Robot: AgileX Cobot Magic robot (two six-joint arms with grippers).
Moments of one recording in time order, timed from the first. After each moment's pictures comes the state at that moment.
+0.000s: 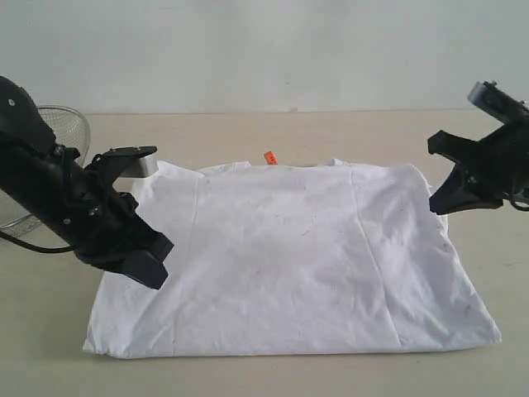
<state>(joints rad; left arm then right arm) -0.29 1.75 -0.96 -0.62 0.80 0.63 -0.26 1.80 -1.08 0.79 0.86 -0.52</state>
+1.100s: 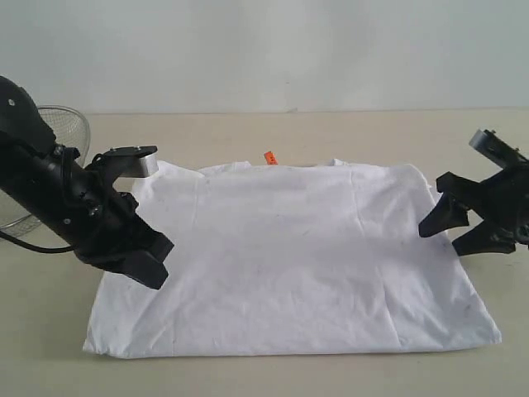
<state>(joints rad) -0.29 1.75 -0.96 -0.62 0.80 0.63 -0.33 2.01 -1.08 0.87 0.83 -0.72</state>
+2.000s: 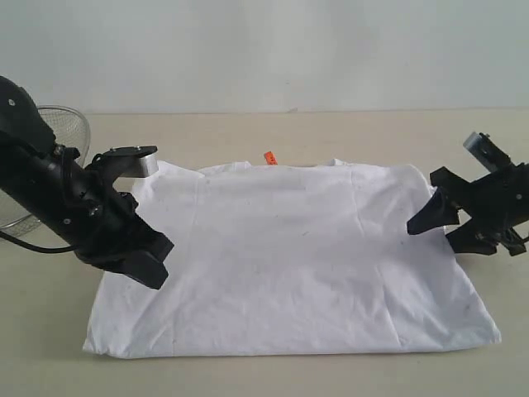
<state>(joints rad) -0.29 1.75 -0.96 -0.62 0.80 0.63 -0.34 2.07 -1.10 0.97 0.91 -0.75</state>
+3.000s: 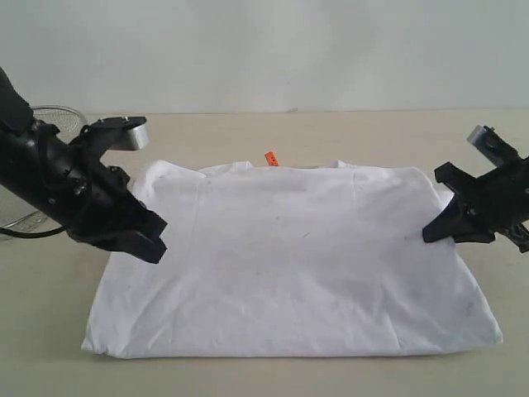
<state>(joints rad) -0.29 1.65 -0.96 -0.62 0.79 0.64 -0.34 2.00 -1.08 0.93 0.94 -0.71</state>
